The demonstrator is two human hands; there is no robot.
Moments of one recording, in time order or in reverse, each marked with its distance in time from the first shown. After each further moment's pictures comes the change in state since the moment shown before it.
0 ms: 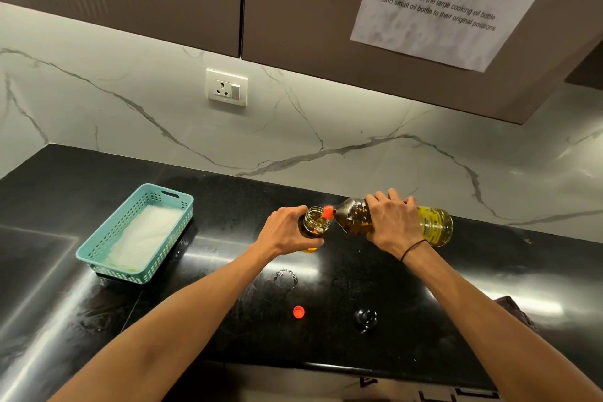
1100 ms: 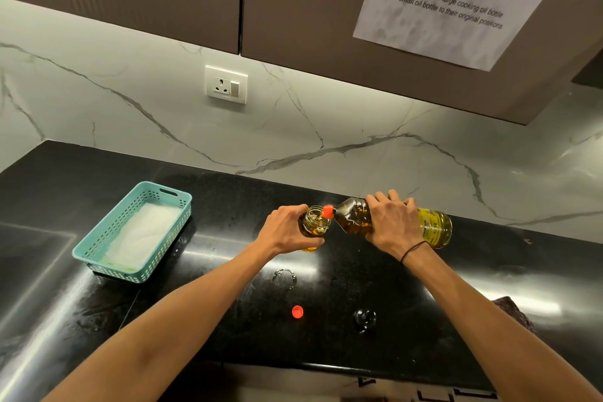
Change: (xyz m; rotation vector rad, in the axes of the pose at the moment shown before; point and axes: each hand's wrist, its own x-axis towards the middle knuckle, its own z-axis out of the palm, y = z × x) left_hand 0.003 0.000 0.001 -0.012 -0.018 -0.004; right_hand 0.003 0.000 0.004 0.023 -0.017 0.004
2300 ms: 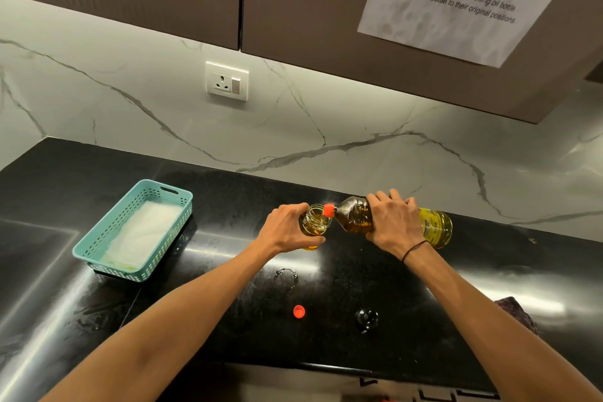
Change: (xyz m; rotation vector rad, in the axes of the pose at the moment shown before) left_hand 0.004 -0.005 0.002 0.013 0.002 -0.020; right_hand 0.007 -0.001 0.007 0.015 -0.003 -0.018
